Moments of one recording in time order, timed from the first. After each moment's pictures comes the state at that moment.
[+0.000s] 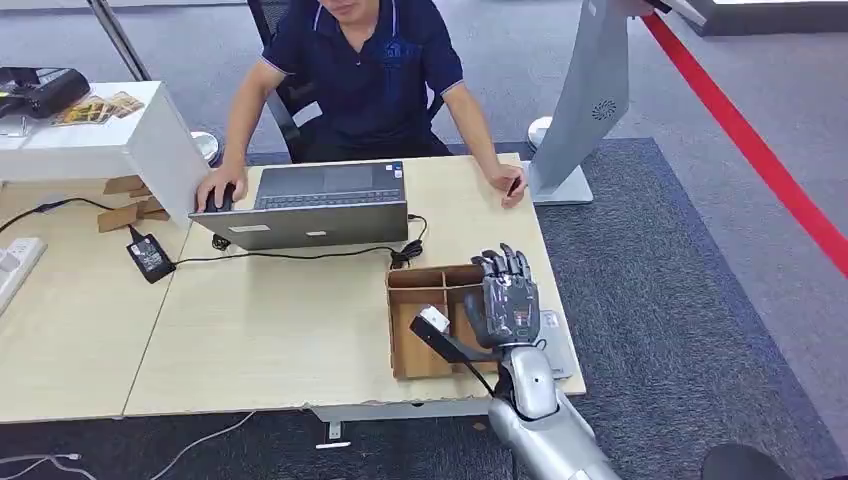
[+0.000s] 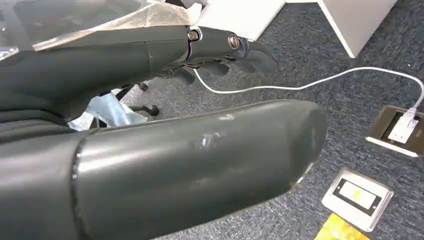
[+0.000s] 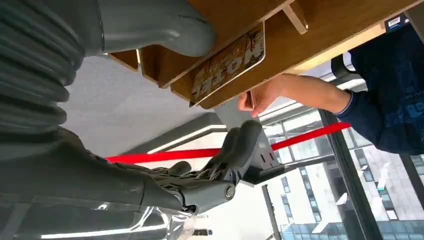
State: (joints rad) left arm -0.11 -0.09 -0.82 -0.22 -0.59 0.70 0.22; right arm -0.37 0.07 0.44 -0.86 1.19 -0.70 0.11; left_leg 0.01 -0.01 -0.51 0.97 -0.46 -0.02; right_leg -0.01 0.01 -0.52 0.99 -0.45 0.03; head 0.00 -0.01
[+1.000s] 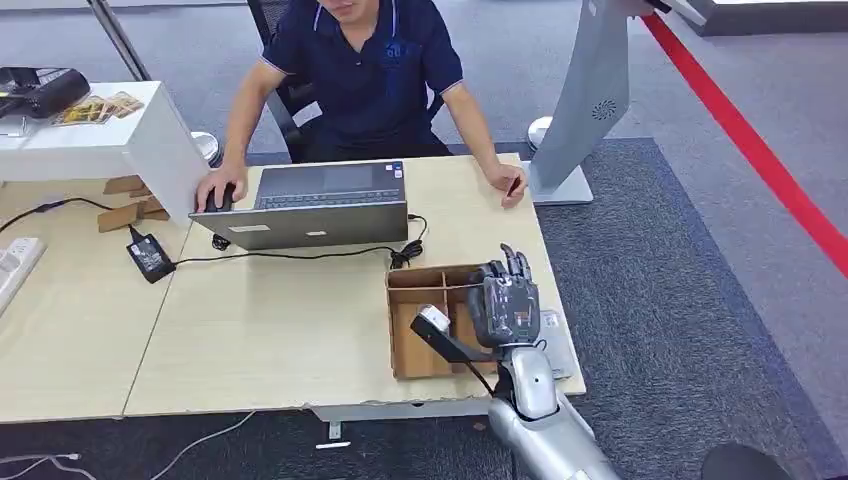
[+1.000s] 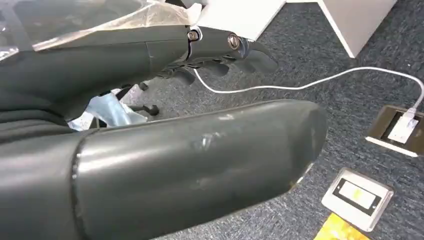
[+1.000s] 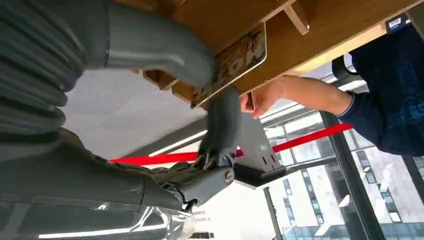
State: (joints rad) left arm -0.11 -0.09 -0.82 -0.22 -0.59 0.70 0.22; right arm -0.37 0.07 0.44 -0.86 1.18 -0.70 0.11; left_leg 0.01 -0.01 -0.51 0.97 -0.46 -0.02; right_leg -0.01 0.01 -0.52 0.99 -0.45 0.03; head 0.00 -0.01
